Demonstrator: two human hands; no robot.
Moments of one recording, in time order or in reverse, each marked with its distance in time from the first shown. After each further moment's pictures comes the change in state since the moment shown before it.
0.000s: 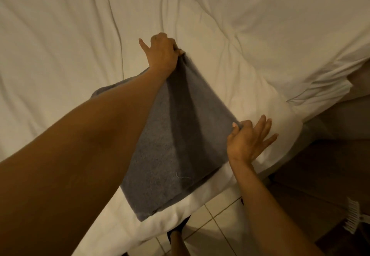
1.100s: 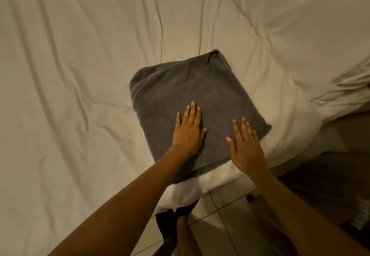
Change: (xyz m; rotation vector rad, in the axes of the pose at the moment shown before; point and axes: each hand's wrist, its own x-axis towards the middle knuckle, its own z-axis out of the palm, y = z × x) left_hand -0.244 -0.057 0.043 -0.006 -0.395 0.093; right_hand -0.060 0.036 0.023 -0.175 -0.349 -0.702
